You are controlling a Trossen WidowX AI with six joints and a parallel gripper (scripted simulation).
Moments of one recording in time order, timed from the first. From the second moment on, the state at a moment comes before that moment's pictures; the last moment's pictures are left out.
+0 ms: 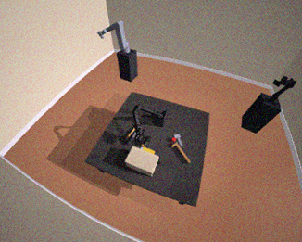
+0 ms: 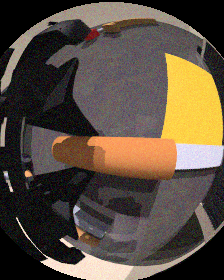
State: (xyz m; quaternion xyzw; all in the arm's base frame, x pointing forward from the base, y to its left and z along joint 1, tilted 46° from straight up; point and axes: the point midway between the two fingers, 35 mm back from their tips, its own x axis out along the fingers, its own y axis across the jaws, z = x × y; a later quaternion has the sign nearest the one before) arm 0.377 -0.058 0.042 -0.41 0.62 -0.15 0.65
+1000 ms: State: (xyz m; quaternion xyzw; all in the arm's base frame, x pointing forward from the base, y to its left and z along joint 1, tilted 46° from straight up) arm 0.405 -0.048 0.040 -0.41 0.62 -0.15 0.65
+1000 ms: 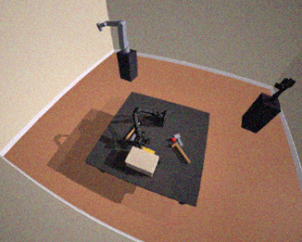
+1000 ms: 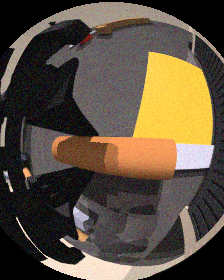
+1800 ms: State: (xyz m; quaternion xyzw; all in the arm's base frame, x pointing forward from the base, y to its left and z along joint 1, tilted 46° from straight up) arm 0.425 -0.040 0.038 -0.41 0.62 -0.15 0.65
